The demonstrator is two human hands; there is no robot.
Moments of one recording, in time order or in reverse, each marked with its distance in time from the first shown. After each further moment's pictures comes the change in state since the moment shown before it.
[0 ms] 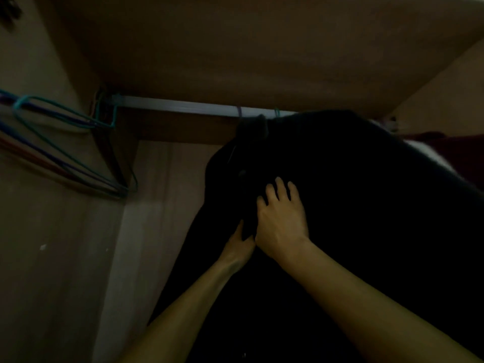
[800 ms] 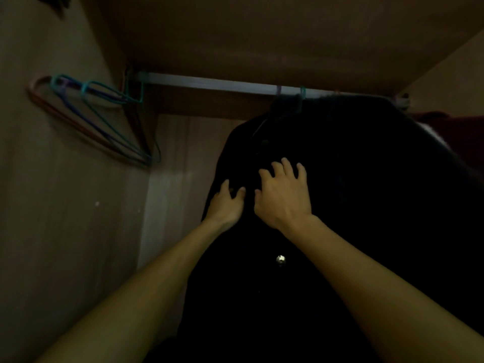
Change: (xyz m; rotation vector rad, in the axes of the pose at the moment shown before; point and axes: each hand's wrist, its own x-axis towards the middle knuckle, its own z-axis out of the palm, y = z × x) left_hand -0.054 0.029 -0.054 0.303 0.210 -0.008; right_hand -0.035 -0.019 -0.033 0.332 0.092 0.054
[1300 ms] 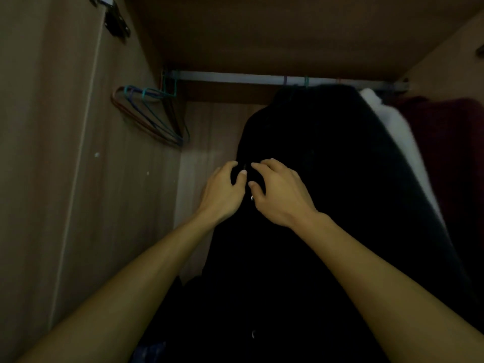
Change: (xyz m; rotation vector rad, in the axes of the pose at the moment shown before) left_hand -0.158 0.063 -0.051 0.257 0.167 0.152; right_hand -0.104 -0.003 -0.092 0.498 -0.041 -0.150
